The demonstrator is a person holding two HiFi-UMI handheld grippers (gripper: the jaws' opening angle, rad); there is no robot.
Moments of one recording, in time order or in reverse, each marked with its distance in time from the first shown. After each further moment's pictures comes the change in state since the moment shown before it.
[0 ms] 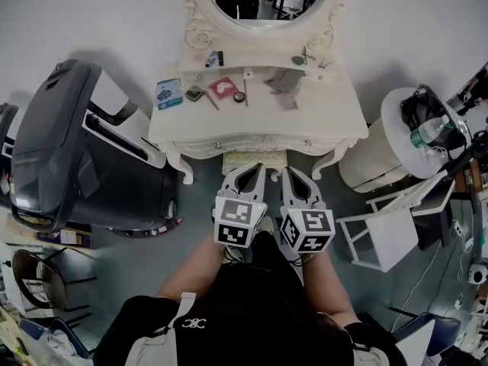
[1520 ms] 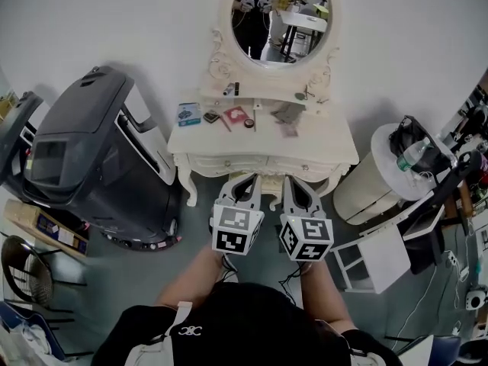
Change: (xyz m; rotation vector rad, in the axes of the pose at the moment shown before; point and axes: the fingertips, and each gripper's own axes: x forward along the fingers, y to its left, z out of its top) left arm -0.102 -0.018 0.046 0.038 -0.123 0.094; right arm -0.079 0.057 0.060 -0.098 -0.147 0.010
